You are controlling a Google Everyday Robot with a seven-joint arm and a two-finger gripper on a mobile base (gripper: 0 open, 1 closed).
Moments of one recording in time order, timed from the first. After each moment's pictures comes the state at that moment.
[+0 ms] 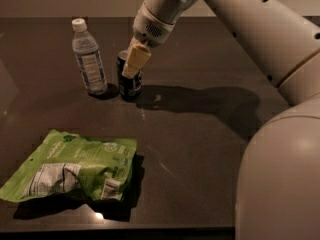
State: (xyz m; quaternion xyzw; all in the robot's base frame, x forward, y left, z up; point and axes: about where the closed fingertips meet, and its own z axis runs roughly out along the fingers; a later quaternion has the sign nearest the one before) arm 0.620 0.068 0.916 -0.67 0.69 0.18 0.20
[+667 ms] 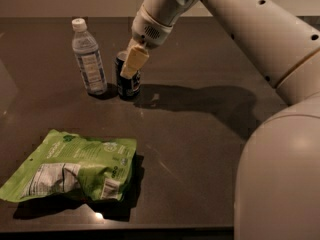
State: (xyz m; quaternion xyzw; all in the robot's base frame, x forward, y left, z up) arm 0.622 0.075 0.911 -0.67 0.69 0.18 0.21
